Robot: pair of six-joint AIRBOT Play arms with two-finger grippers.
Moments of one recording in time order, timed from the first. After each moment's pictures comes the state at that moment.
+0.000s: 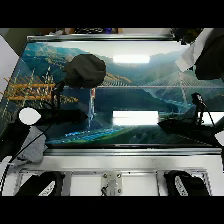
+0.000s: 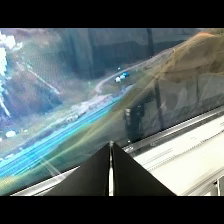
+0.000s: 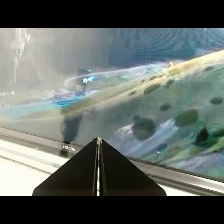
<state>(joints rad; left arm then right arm) -0.23 -0.88 0.81 0.97 -1.04 -1.52 -0.15 -0.56 0.61 -0.88 1.16 1.35</state>
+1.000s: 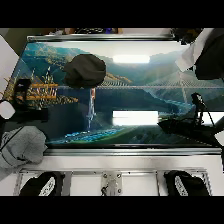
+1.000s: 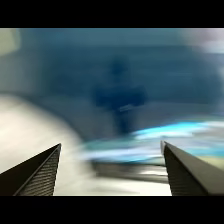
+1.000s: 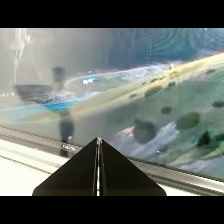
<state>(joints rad) 0.15 -0.88 0.93 1.70 -1.27 -1.55 -0.15 -0.56 0.61 -0.88 1.16 1.35</state>
